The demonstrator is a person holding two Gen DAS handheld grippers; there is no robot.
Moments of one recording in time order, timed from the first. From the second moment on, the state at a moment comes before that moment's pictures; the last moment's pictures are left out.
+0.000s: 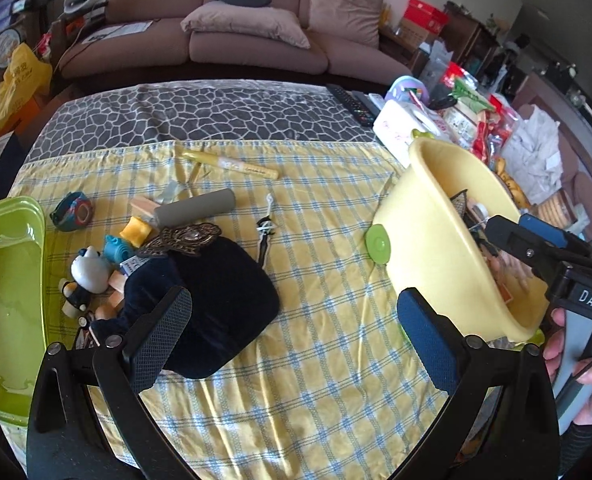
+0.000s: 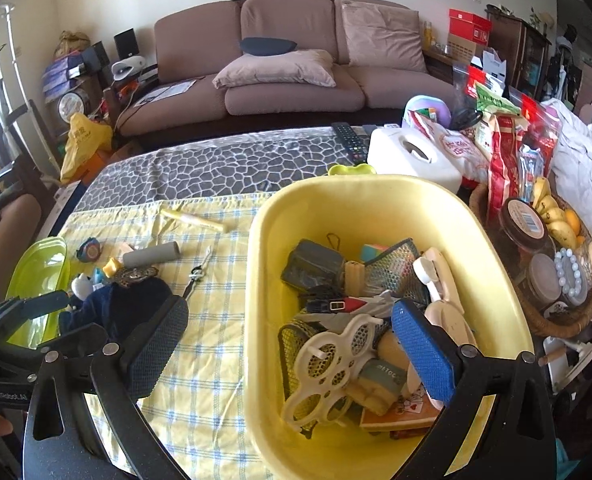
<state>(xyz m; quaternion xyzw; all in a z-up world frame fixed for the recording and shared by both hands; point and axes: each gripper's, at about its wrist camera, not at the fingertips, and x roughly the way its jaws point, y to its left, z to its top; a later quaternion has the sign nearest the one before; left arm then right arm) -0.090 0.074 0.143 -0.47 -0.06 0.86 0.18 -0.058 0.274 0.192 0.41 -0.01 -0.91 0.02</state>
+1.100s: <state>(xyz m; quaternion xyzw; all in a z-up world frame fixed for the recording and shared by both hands) -0.101 -0.073 0.094 -0.48 -0.09 0.87 0.08 -0.111 0.121 0.139 0.44 0.01 -0.89 0.08</state>
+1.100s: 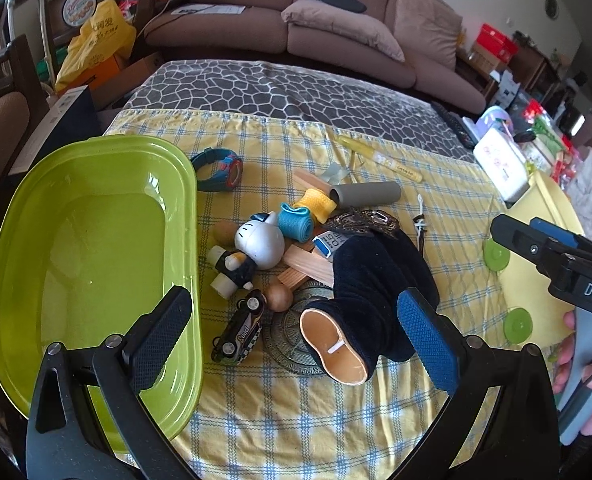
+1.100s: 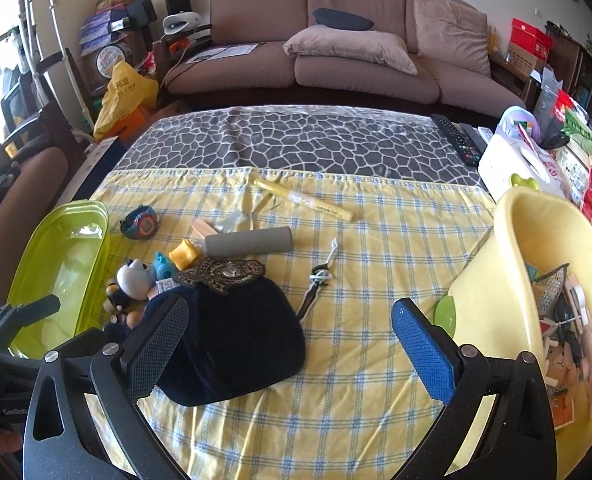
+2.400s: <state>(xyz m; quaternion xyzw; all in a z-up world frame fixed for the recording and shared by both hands) -0.106 -0.025 0.045 -0.55 -0.07 0.82 0.17 -0.148 0.130 0.029 0.56 -0.11 -0.81 0.13</state>
